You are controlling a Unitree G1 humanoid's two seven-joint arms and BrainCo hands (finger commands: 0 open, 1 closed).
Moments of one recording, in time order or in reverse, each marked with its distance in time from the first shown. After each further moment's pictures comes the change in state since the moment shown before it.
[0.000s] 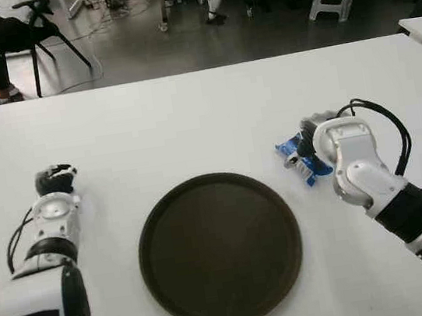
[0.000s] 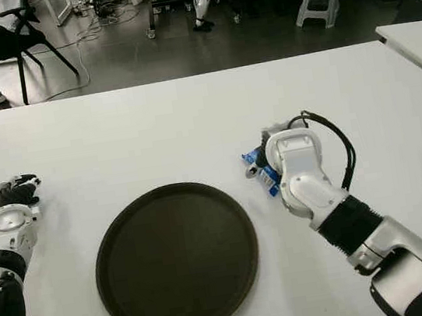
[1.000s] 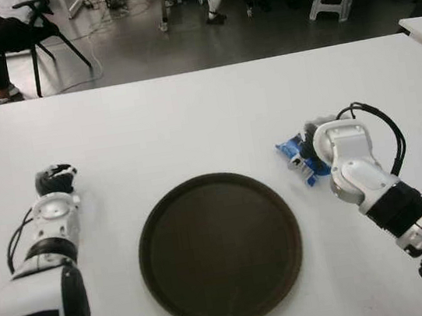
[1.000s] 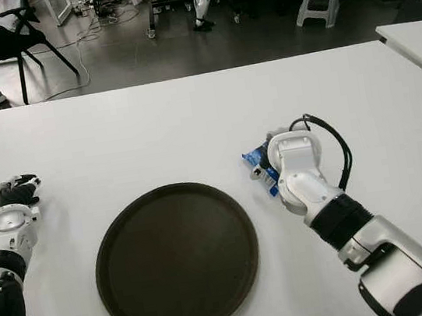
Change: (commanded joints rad) left arm 0.004 0.002 0.001 0.001 0.002 -0.006 -0.003; right arm -0.053 0.060 -0.036 0.214 0.036 -0.036 -0.087
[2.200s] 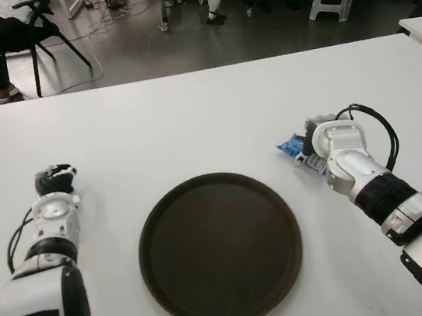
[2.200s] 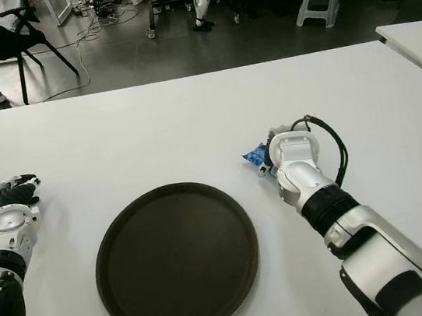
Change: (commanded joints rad) left arm -0.001 0.001 -0.003 0.000 -0.007 0.005 -0.003; right arm -0.073 0.063 -0.012 0.259 0.118 -0.068 -0.205
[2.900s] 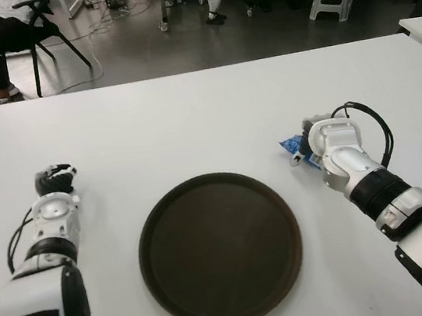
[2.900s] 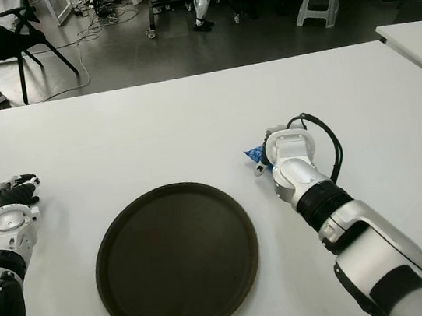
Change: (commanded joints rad) left arm 0.002 0.000 0.006 0.000 -0.006 -0.007 -0.007; right arm -0.023 0.023 0.019 0.022 0.008 0.014 0.026
